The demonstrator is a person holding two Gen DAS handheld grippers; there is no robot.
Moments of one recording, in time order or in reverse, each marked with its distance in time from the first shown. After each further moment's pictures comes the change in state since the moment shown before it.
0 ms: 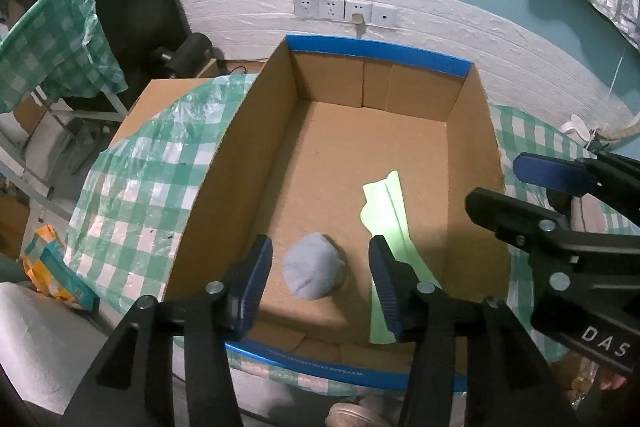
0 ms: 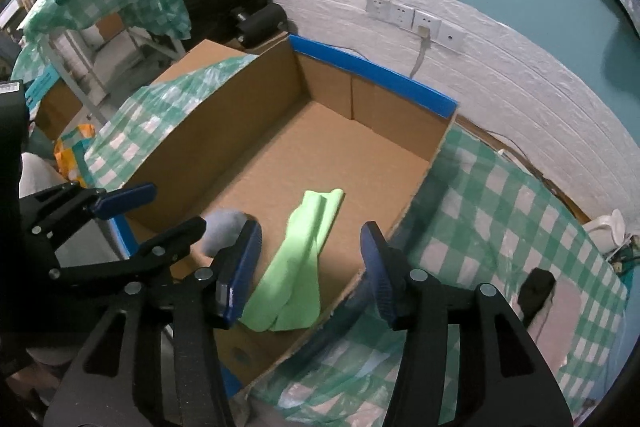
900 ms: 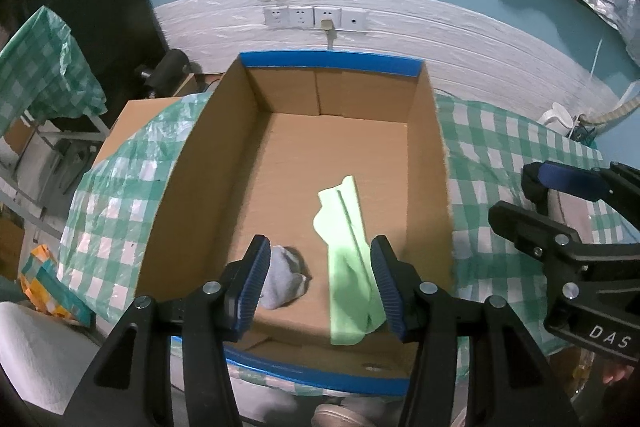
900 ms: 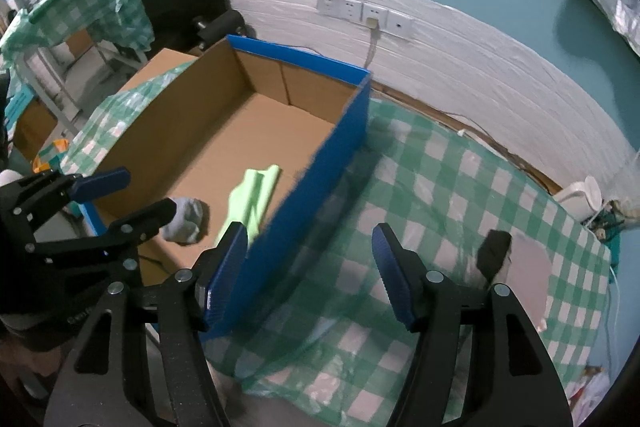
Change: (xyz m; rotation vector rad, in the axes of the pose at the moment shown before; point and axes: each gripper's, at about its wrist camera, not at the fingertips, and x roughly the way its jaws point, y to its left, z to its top) left arm -0.012 -0.036 0.004 0.061 -0.021 -0.032; right arm -0.028 -0.049 -0.037 0.087 -0.011 -0.094
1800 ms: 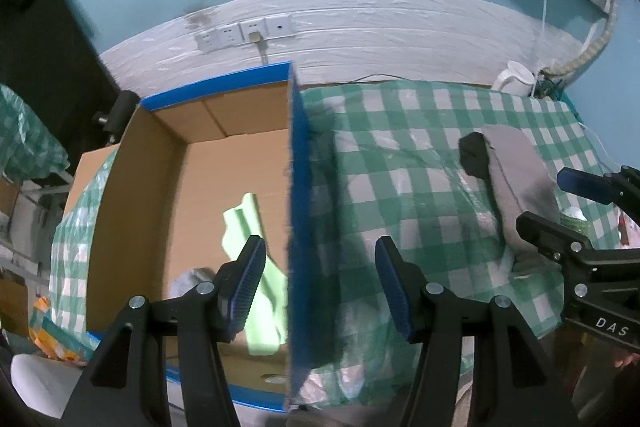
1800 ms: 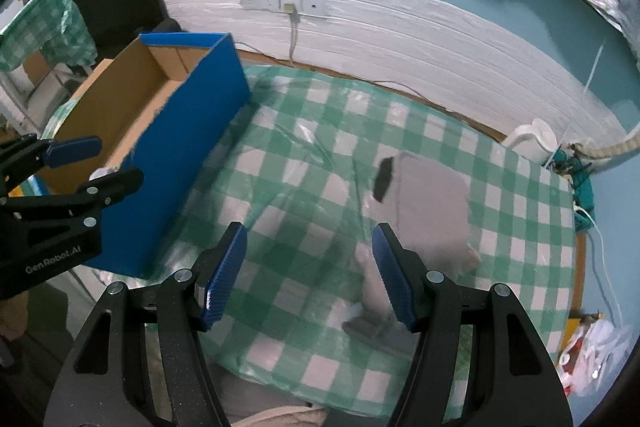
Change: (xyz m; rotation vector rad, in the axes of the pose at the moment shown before) left arm -0.007 -0.107 0.003 0.185 -0.010 -0.045; right arm -0.038 -0.102 -0.075 0.136 -0.003 -0.121
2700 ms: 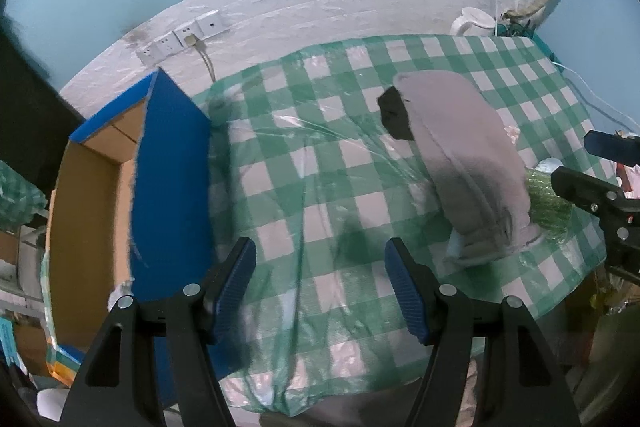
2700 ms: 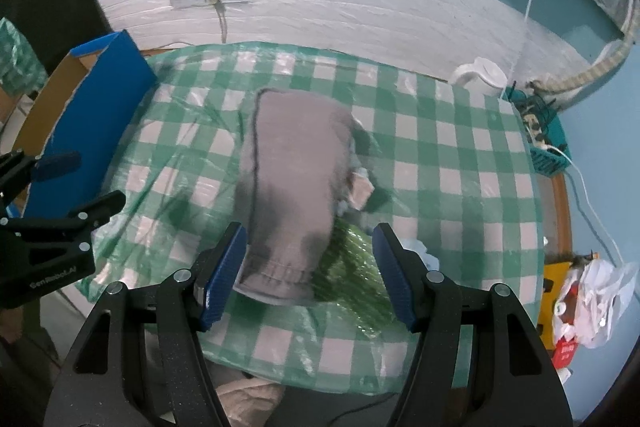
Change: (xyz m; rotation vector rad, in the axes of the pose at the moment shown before) left arm 0.025 -0.113 -0.007 0.184 0.063 -0.013; right arm -0.007 -0.110 -0.061 0.162 0.045 -0.084
